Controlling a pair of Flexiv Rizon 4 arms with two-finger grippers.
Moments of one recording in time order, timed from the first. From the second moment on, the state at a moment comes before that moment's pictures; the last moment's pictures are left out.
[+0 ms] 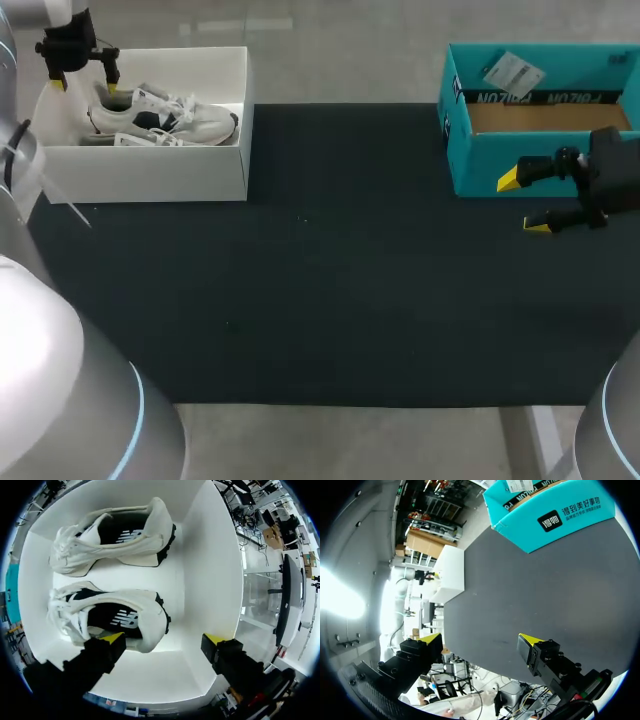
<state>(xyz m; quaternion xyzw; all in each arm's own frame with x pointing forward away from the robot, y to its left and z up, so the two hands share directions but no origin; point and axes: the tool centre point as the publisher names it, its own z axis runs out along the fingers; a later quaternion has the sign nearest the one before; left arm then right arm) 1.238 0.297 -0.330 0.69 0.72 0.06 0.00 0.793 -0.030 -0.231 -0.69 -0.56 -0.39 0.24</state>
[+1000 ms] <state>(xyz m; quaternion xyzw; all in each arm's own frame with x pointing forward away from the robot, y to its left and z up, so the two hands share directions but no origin) 1.209 0.298 -0.244 0.72 0.70 0.01 0.00 0.793 -0.030 -0.231 -0.69 -0.56 -0.39 0.24</state>
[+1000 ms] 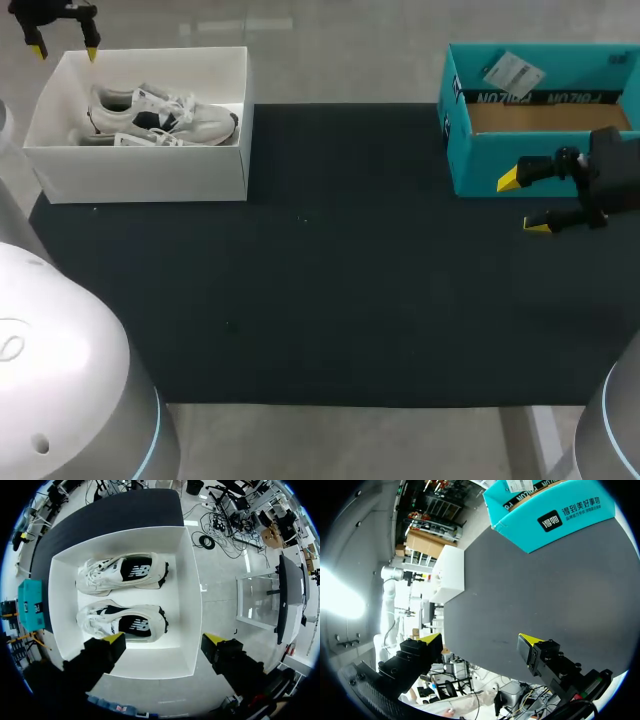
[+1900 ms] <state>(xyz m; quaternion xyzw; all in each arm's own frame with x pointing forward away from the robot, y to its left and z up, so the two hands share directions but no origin) 1.136 0.300 -0.262 0.76 0.65 -0.03 -0.04 0.793 -0.030 -0.231 -0.69 -0.56 -0.39 0.24</state>
